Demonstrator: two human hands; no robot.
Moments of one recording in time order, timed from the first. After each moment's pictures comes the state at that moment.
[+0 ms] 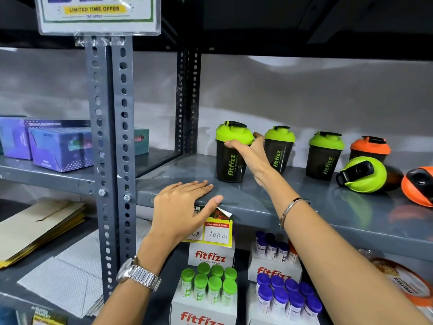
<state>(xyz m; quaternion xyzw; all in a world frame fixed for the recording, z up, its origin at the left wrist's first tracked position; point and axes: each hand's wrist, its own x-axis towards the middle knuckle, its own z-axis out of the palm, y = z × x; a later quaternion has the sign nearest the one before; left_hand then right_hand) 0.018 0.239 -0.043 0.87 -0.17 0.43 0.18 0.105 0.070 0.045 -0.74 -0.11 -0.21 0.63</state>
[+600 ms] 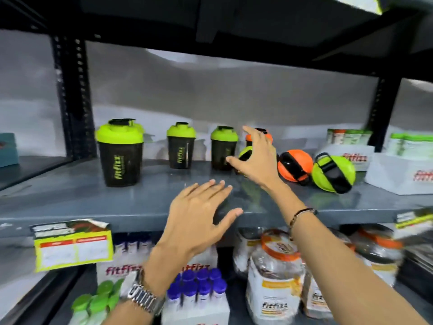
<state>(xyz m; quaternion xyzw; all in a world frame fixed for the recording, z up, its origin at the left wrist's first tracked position) -0.028 0.040 -0.022 0.82 -0.38 0.38 0.18 0.021 -0.145 0.041 -0.85 -0.01 -0.49 0.20</state>
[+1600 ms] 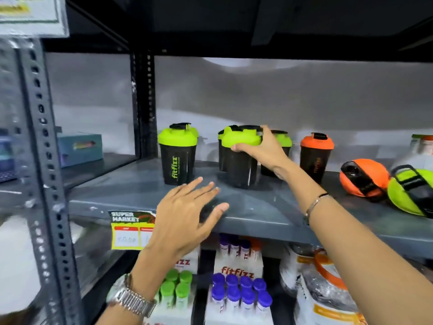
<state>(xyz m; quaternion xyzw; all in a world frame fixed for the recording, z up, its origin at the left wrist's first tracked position) -0.010 0.120 -0.028 0.85 -0.26 0.42 0.16 0.071 -0.078 0.074 -0.84 -0.08 -0.30 0.45</state>
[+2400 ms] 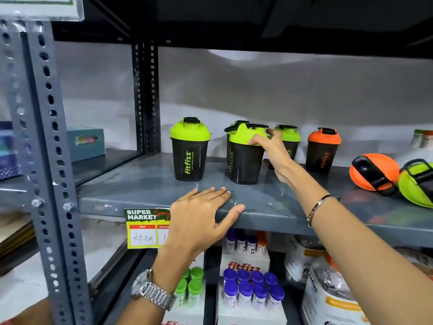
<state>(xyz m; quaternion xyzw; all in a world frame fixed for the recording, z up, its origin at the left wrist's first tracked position) -0.001 0.131 -0.040 0.85 -0.25 0.42 0.19 0.077 -0.055 0.056 -0.76 -0.04 -0.24 0.61</state>
